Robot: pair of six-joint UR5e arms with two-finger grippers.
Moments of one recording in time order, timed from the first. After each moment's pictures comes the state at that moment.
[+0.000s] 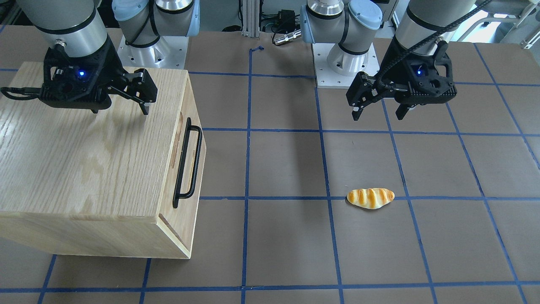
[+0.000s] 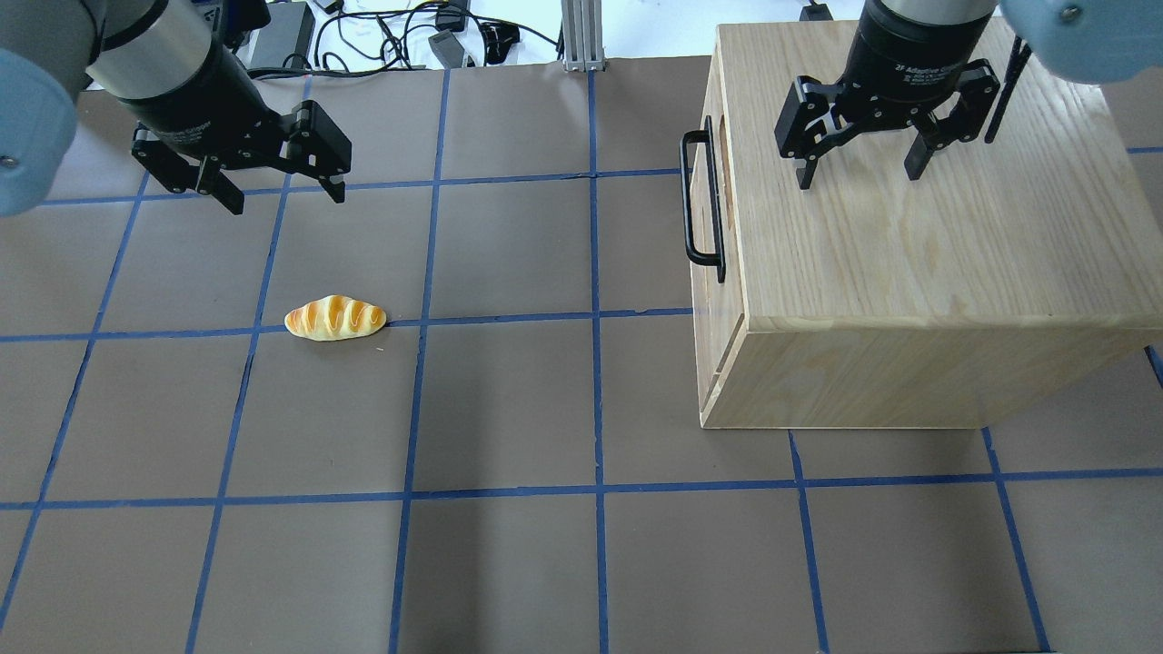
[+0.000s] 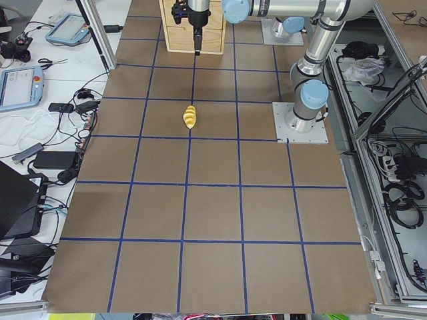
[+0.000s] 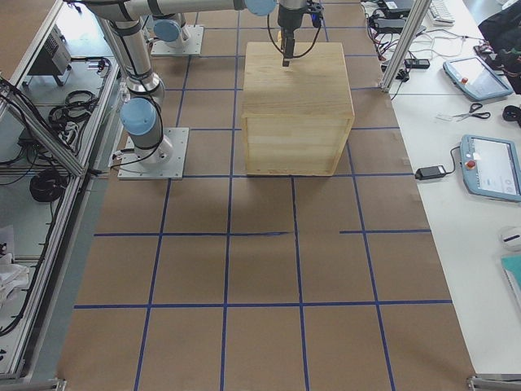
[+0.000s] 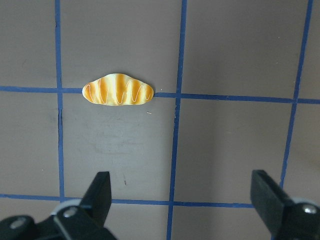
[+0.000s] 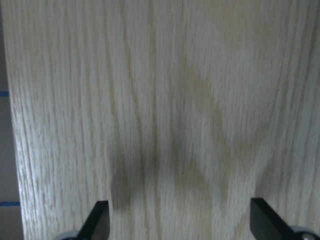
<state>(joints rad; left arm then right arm) -1.53 -1.56 -1.58 -1.51 1.55 -0.03 1.60 -1.49 1.43 -1.47 -1.61 0.02</state>
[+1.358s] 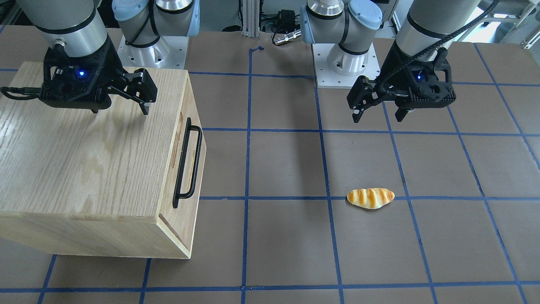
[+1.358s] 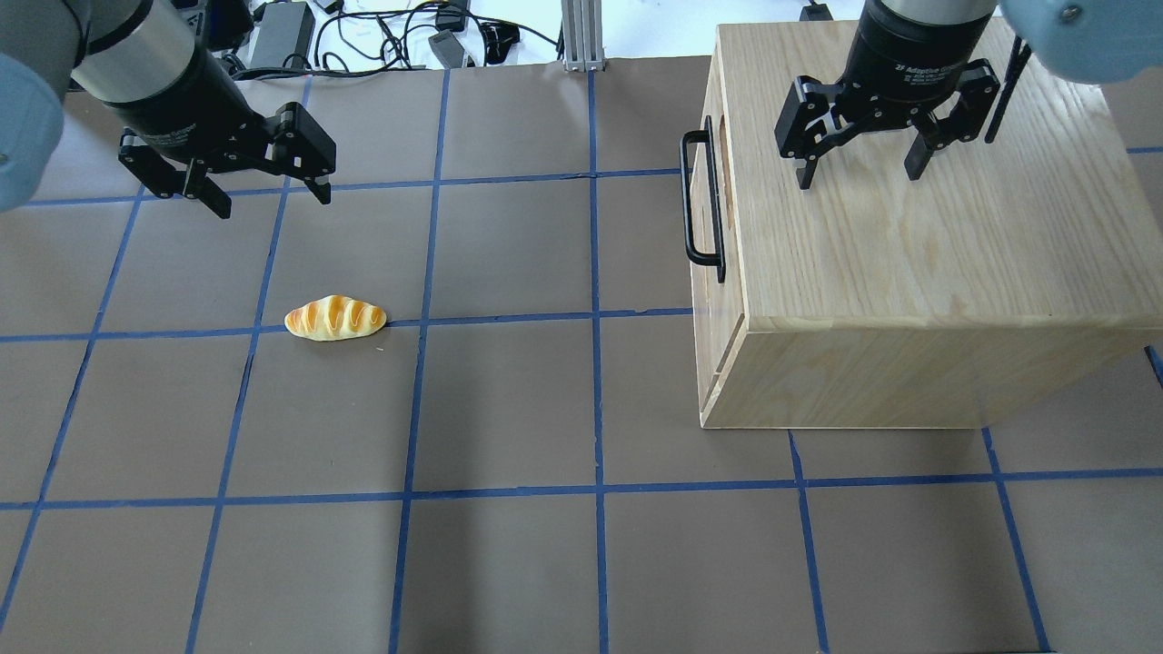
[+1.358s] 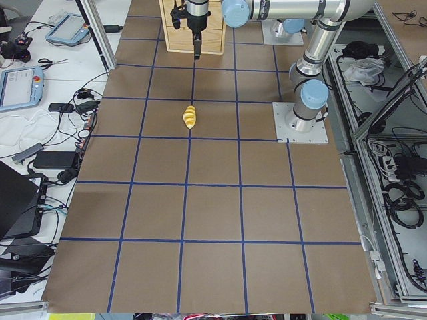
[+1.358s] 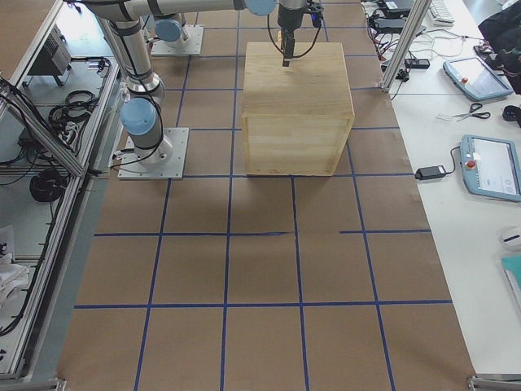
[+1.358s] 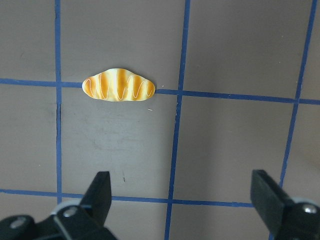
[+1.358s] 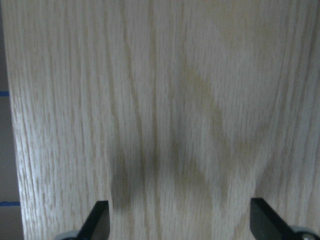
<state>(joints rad) -1.49 -1.57 -1.58 -1.51 1.55 -0.02 1.60 -1.49 1.43 -1.47 -1.61 0.02</state>
